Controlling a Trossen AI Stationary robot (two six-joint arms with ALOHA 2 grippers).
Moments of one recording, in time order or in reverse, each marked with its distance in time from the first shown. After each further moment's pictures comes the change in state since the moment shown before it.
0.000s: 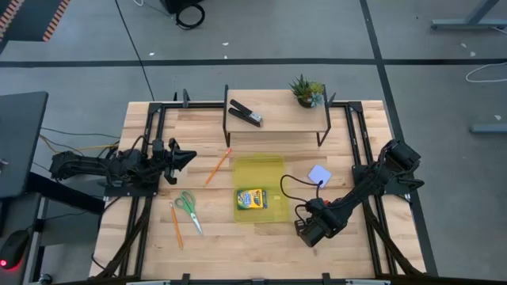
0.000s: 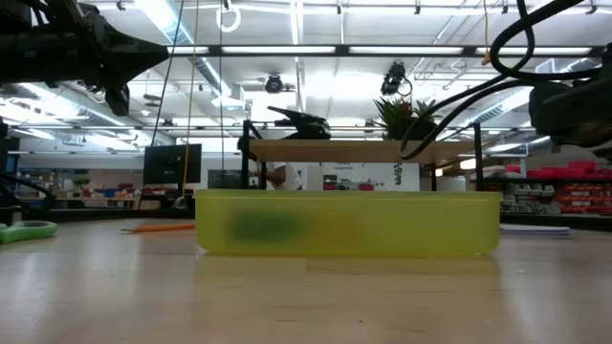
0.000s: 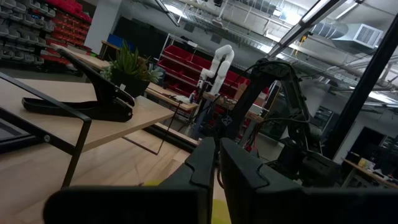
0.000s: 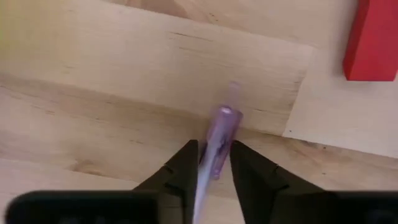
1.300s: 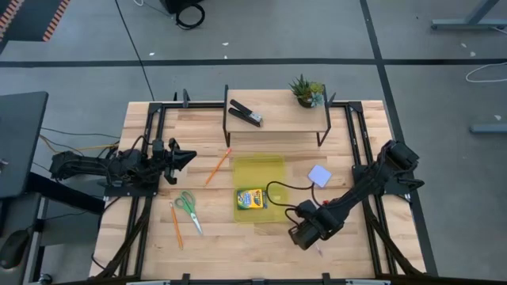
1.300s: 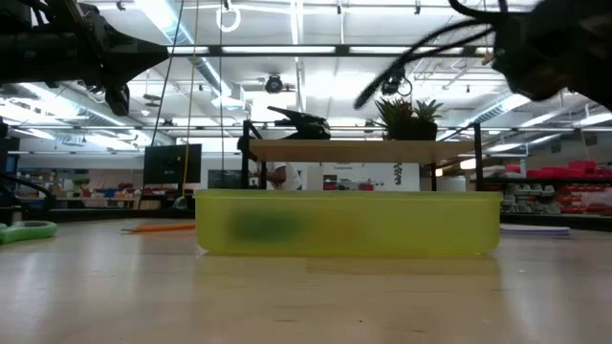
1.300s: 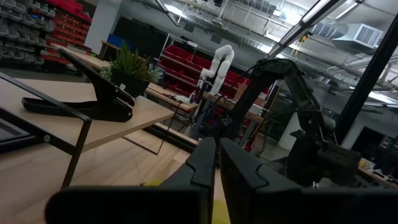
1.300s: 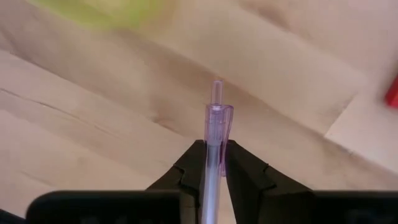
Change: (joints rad) left arm 0.000 0.000 0.000 0.000 0.000 0.000; right arm -0.030 0.005 0.175 -0.091 0.039 -0.287
